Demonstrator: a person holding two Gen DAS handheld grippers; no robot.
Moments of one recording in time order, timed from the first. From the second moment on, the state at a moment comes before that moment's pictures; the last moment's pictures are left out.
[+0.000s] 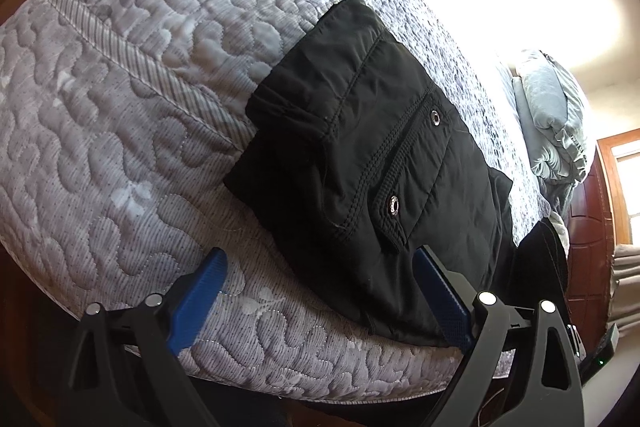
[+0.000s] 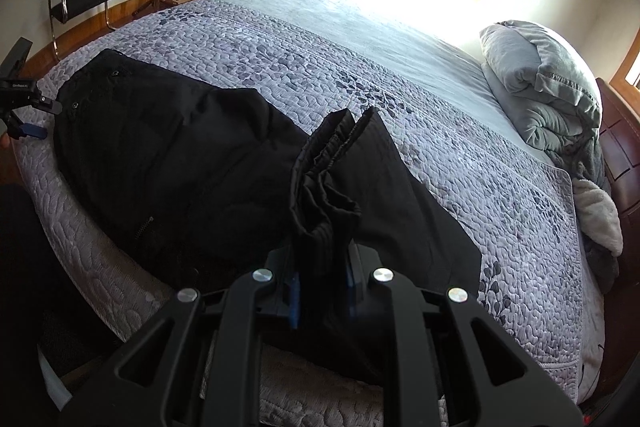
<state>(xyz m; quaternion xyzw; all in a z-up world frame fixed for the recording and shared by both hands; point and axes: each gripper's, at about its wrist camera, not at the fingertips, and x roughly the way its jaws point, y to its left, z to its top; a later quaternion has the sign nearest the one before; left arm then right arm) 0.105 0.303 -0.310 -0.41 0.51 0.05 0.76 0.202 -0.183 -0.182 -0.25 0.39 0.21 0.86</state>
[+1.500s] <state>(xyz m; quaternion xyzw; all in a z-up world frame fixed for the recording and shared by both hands) 0.108 0.288 -0.322 -0.41 0.51 0.05 0.76 0.169 -0.133 -0.271 -0.37 0.42 0.26 0.79</state>
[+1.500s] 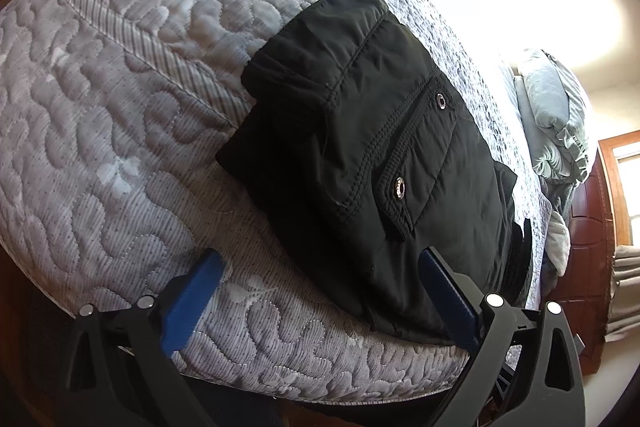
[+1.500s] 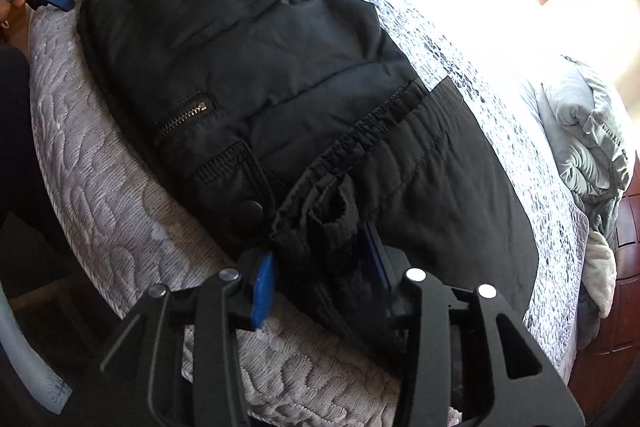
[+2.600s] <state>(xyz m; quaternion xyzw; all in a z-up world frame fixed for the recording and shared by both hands) 0.103 0.287 -0.324 -0.44 0.48 0.08 0.76 0.249 -0.161 -0.222 -0.21 0.53 0.33 0.75</state>
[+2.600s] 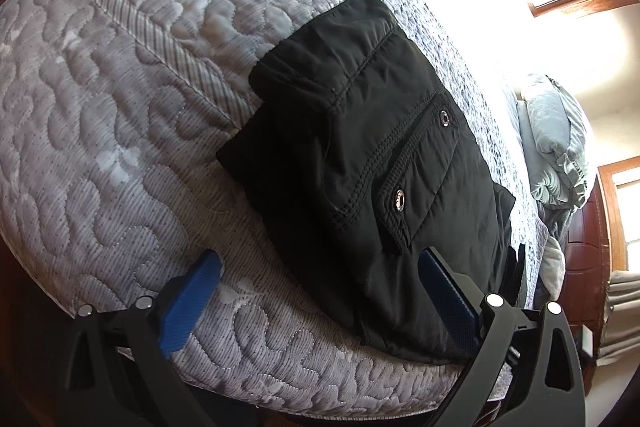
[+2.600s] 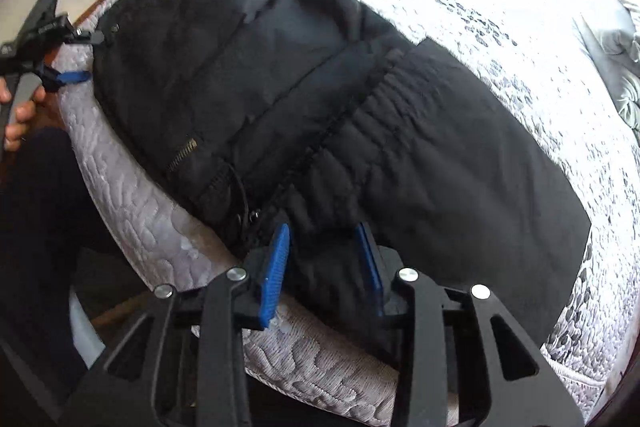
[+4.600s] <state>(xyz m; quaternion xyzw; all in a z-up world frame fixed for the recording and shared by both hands) 0.080 0.326 -0.373 -0.69 0.29 0.10 0.66 0.364 0.331 -0.298 -0.33 0.66 0.64 0.21</state>
